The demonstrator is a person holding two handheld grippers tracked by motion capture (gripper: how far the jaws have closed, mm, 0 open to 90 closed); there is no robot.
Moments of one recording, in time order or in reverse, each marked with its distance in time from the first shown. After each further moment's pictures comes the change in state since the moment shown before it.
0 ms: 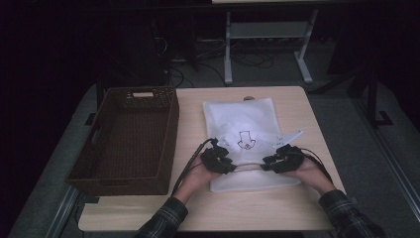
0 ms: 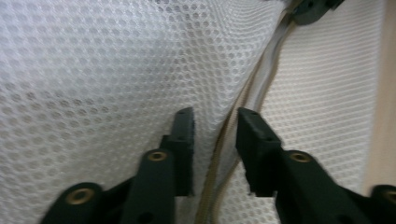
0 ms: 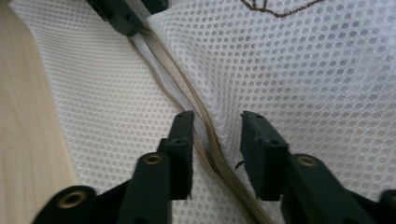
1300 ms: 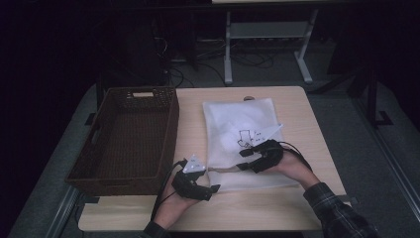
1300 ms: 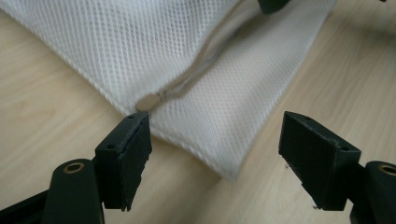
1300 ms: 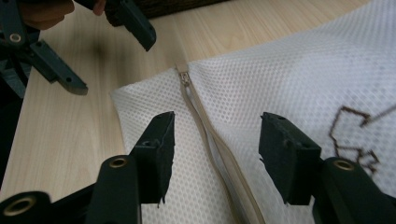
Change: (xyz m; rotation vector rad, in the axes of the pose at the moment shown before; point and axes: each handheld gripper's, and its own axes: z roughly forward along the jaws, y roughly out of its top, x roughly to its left) left arm -0.049 -0.073 -0.075 -0.149 0.133 -0.114; right arm 0.038 0.067 0.014 -0.104 0.140 -0.178
